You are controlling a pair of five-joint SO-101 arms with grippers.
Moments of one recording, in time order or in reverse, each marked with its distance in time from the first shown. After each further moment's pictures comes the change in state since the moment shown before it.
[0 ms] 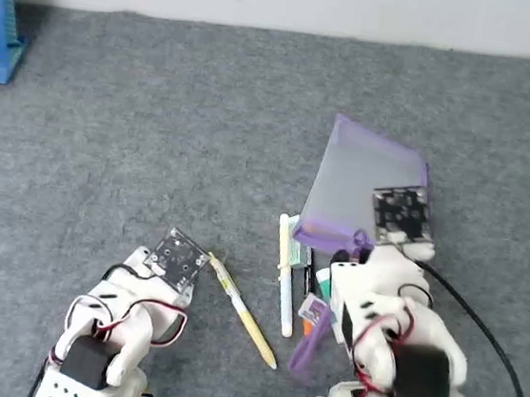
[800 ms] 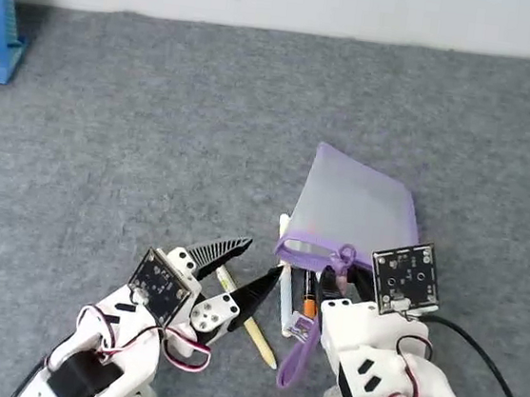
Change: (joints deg) left arm 23.3 0.0 -11.7 -10.1 15.7; right arm -7.9 -18.2 0.0 9.9 -1.2
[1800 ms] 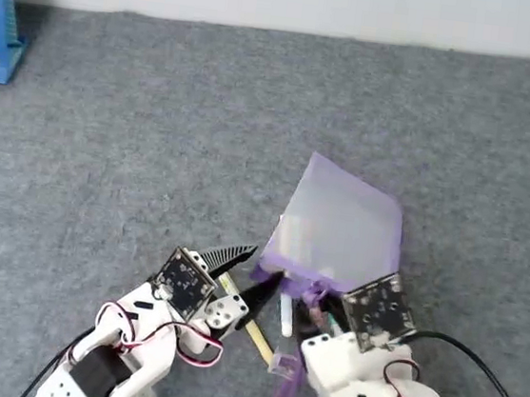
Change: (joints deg) left arm -1.1 0.0 10.0 -5.6 -0.7; right arm -14.1 -7.5 -0.4 9.2 0.0
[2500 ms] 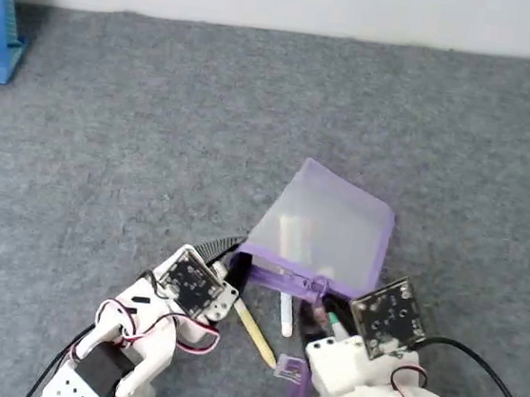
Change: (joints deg) left arm -5.9 0.0 4.7 -4.0 -7.8; right arm 3.6 0.0 -2.7 0.9 0.0
